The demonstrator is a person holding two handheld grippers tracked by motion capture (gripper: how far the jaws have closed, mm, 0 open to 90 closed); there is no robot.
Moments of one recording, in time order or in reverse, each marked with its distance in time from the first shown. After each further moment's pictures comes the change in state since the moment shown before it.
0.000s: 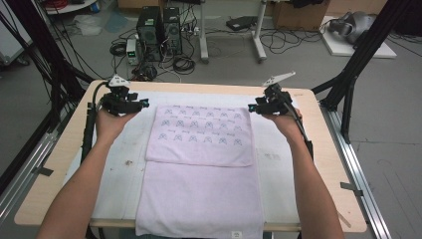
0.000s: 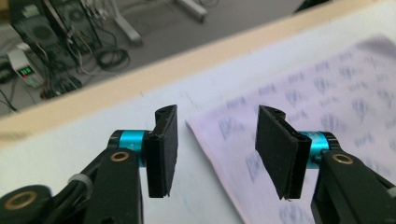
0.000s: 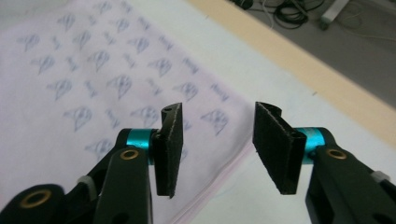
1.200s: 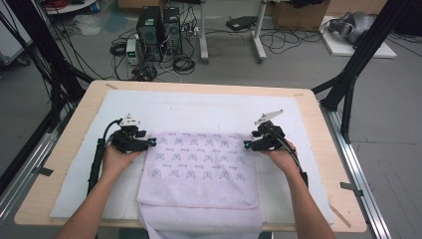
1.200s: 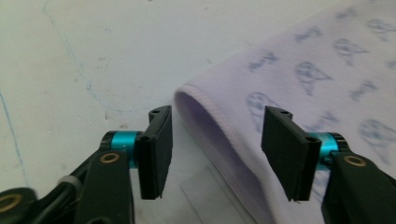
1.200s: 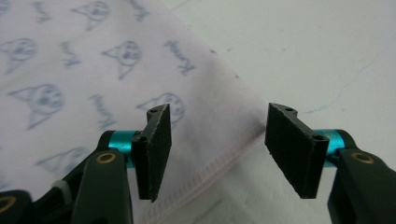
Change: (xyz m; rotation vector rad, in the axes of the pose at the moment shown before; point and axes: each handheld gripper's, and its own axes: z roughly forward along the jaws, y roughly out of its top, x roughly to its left) left arm -0.031 -0.082 0.026 0.153 -0.092 -0.022; right arm 0.036 -0.082 0.039 0.113 0.071 -0.011
